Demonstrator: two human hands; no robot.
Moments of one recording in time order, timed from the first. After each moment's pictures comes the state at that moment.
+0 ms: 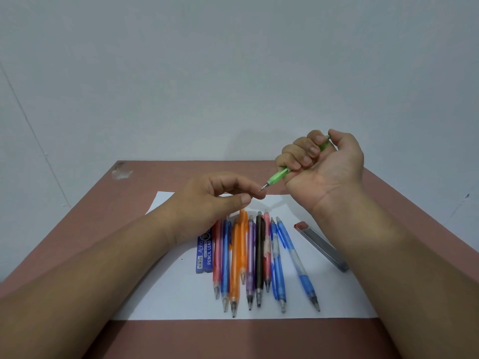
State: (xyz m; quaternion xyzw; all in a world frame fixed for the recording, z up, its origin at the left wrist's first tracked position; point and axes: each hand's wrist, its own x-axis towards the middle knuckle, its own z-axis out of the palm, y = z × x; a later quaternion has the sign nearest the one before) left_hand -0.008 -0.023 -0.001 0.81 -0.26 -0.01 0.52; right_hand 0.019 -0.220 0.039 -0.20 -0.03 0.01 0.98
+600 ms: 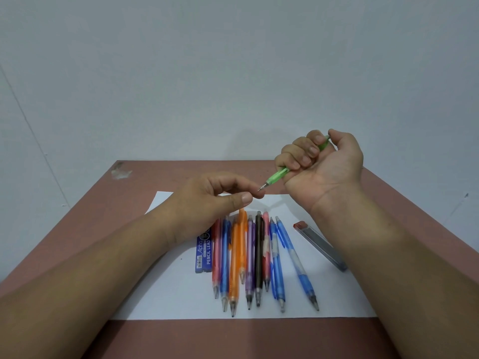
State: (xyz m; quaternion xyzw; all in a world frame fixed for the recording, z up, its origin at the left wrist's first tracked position) left_hand -0.006 -0.022 -0.002 0.82 -0.25 -0.01 0.52; right_hand 0.018 -0.219 0.039 -0.20 -0.03 0.01 0.98
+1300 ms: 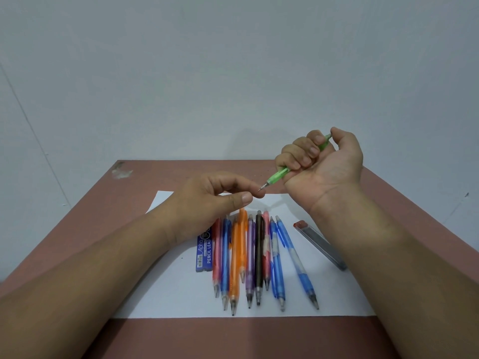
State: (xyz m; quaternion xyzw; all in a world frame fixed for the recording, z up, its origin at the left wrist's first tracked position) left_hand -0.005 -0.022 -0.004 0.82 -0.26 -0.01 0.52; right_hand 0.017 -0.219 0.038 -0.20 -0.03 0.01 0.98
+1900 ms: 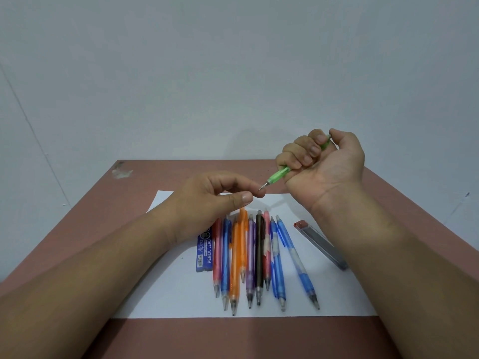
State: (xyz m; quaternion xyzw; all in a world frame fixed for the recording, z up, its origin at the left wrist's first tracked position) left_hand -0.004 -0.022 -0.005 0.81 -0.26 -0.01 0.53; right_hand 0.018 -0.220 0.039 -0.20 -0.04 0.00 0.98
